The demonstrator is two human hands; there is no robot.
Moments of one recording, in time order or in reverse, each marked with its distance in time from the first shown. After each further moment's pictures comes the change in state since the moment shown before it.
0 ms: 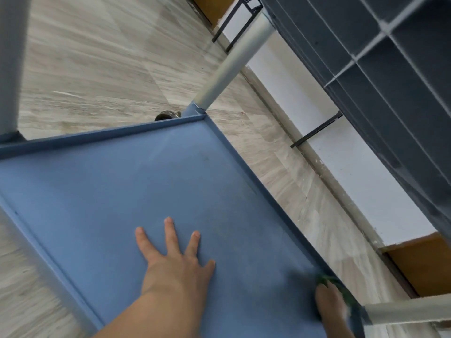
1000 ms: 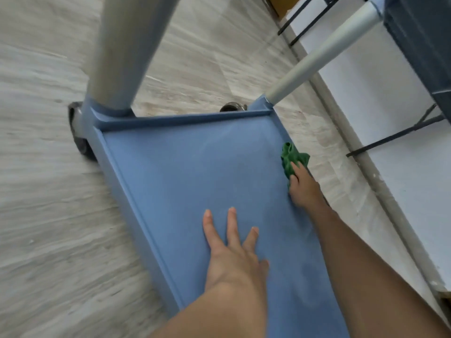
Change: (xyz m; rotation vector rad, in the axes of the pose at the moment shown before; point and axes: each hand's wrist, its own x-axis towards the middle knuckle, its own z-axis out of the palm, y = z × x) left_hand -0.007 -0.009 -0.004 -0.047 -0.092 0.044; right_hand -0.029 -0.297 -0.029 0.146 -0.085 -0.940
